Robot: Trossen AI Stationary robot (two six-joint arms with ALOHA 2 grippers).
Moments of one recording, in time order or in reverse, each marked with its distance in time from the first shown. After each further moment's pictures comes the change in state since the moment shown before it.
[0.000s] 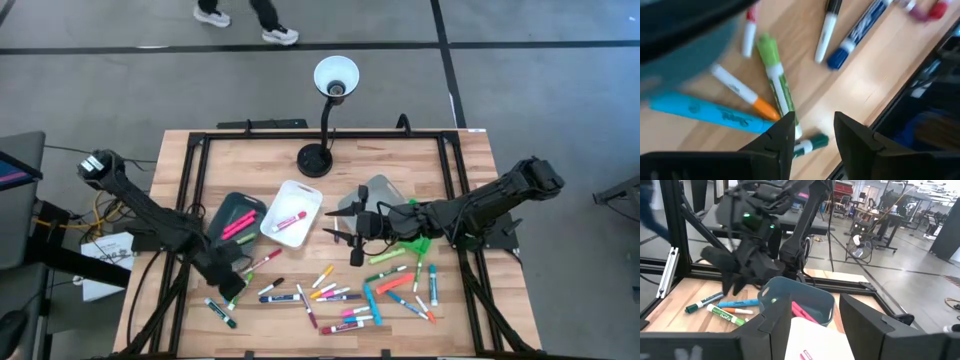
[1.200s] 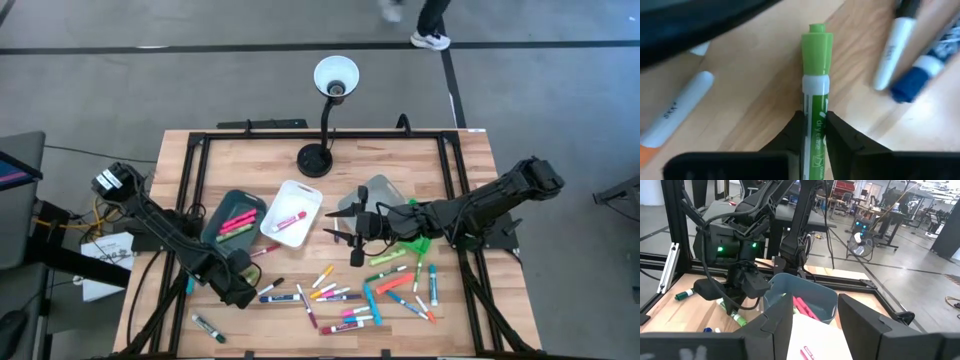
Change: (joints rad) left arm -0.050 0.296 0.001 0.101 -0.128 -0.029; right arm 0.001 0.000 0.000 -0.013 -0.004 0.000
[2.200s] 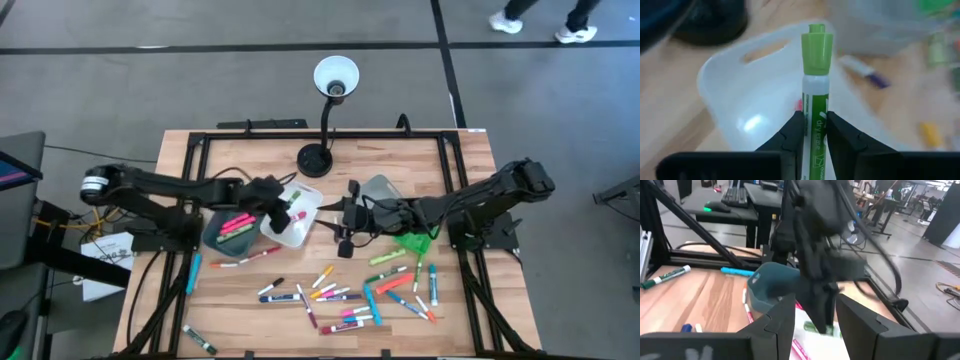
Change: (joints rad) left arm 0.795 -0.120 0.068 0.243 -0.108 1.030; right arm -0.078 0.081 0.033 0.001 -0.026 0.019
